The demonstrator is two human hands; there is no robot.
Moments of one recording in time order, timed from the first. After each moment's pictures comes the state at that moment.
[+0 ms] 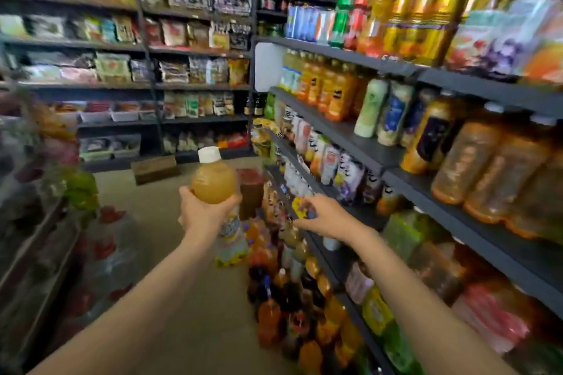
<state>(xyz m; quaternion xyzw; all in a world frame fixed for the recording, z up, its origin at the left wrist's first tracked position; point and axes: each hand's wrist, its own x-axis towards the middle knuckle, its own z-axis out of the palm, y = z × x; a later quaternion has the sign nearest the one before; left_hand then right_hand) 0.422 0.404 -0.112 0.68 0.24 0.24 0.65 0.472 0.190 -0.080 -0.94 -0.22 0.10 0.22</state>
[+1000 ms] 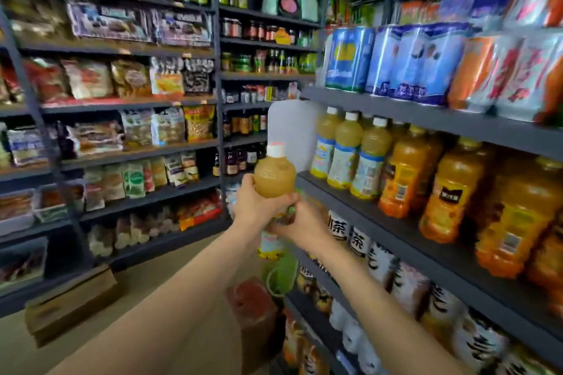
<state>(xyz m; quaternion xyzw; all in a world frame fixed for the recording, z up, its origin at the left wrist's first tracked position) 1.196 0.623 -0.036 0.74 -0.01 0.12 0.66 1.180 0.515 -0.046 -0.88 -0.10 -0.05 0.46</state>
